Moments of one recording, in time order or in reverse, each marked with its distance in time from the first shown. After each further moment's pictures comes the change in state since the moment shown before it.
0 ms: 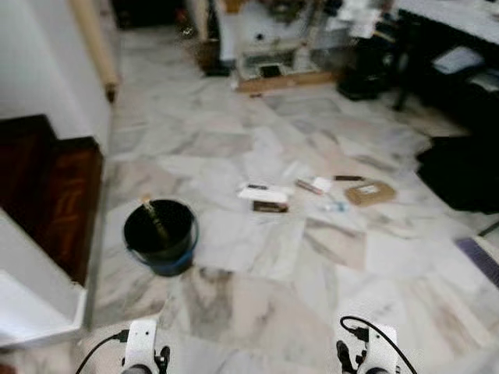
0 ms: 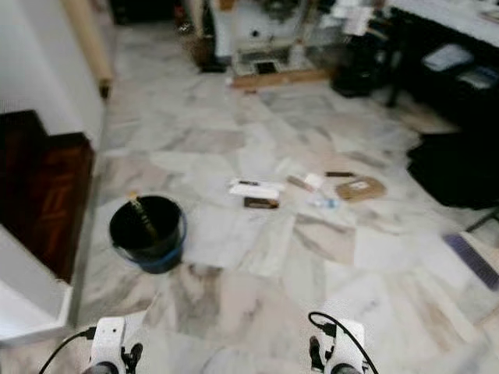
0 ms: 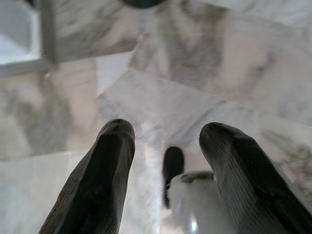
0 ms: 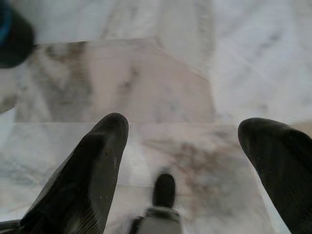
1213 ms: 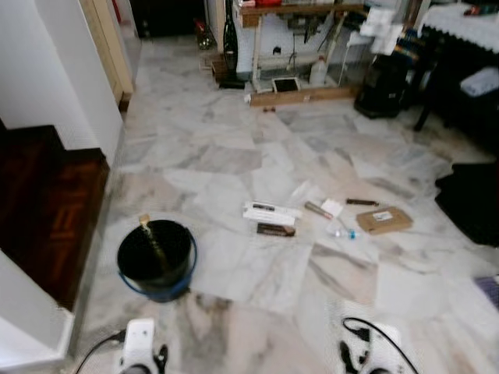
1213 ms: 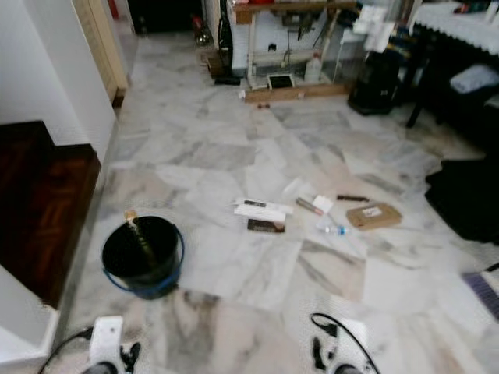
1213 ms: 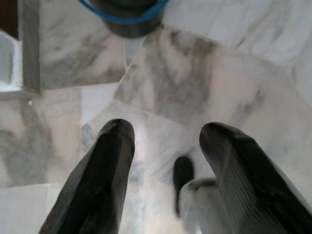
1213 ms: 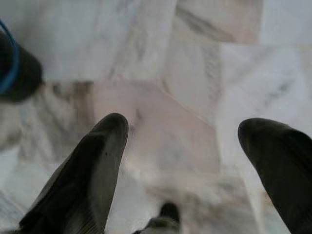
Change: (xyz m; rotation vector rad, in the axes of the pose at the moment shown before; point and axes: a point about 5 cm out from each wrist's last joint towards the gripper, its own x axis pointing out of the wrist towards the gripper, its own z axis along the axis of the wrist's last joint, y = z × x) left arm -0.001 0.003 -0.004 -0.022 0.012 0.026; right arm 0.000 0.006 -0.002 -0.022 0.002 0.030
